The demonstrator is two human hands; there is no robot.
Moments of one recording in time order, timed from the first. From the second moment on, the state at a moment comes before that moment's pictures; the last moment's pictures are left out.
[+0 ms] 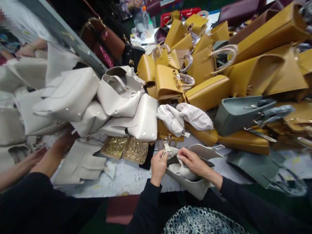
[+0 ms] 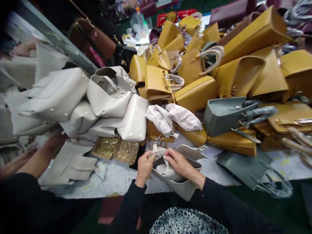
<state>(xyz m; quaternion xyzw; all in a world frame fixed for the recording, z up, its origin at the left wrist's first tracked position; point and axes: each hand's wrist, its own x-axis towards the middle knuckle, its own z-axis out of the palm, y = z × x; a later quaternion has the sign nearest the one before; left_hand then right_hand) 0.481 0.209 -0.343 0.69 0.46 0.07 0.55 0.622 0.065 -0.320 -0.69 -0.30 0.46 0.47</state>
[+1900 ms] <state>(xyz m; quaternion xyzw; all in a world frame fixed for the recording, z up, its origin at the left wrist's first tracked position) 0.448 0.053 -0.362 0.80 0.51 0.29 0.10 0.600 0.032 -0.405 -0.41 -0.47 0.37 0.69</state>
